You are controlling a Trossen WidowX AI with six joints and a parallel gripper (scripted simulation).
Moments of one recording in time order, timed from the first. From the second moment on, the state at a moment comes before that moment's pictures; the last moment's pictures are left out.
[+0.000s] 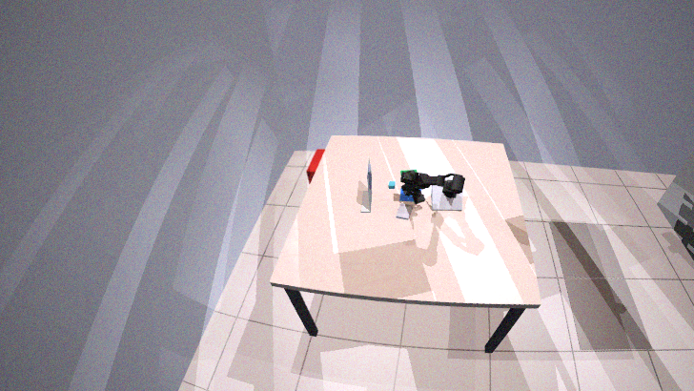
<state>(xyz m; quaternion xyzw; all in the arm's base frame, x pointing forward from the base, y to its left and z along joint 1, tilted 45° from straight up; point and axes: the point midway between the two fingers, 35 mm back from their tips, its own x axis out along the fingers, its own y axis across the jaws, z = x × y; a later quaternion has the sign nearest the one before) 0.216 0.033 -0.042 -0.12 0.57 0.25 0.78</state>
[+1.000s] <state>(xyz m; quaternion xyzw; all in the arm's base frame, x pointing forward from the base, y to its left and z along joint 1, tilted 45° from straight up) 0.217 0.016 -0.017 -0.12 0.57 0.25 0.77</state>
